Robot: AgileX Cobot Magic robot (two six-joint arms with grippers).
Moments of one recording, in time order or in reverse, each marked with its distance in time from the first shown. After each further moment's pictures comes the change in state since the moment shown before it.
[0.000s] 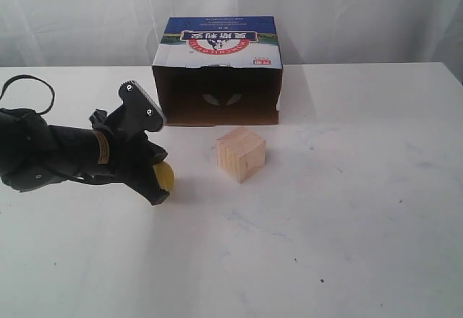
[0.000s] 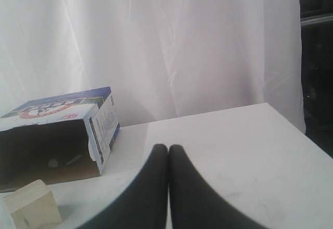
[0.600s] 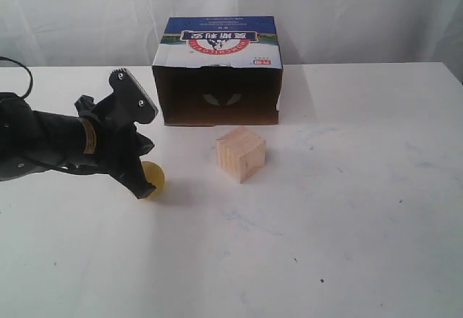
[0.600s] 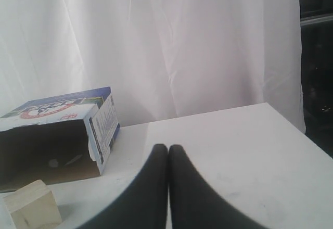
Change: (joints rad) left arm 0.000 -0.103 0.000 0.041 0.109 0.018; right arm 0.000 0.000 0.000 0.000 0.000 0.000
